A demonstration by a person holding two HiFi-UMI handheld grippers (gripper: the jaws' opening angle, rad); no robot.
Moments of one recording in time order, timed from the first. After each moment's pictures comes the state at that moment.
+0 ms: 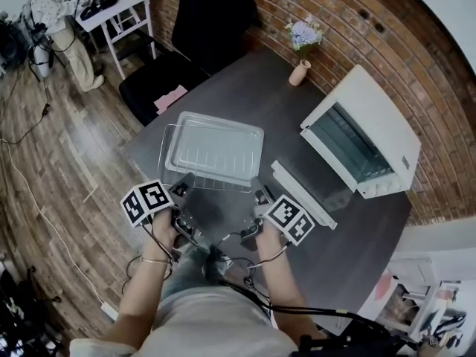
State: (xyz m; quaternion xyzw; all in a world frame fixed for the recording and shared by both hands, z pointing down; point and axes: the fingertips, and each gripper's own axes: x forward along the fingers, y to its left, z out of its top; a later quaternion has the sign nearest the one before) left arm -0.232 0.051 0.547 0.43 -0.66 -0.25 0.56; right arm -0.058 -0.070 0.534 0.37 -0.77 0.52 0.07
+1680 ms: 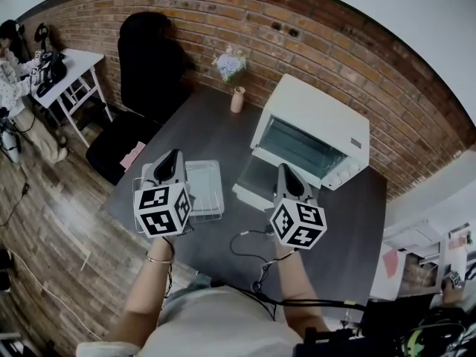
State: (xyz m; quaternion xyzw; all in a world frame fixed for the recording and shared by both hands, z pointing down) left arm -0.199 -0.083 0.325 0.65 -0.75 -0.02 0.12; right arm 0.051 -0.152 0.330 0.49 -0.86 0.09 0.02
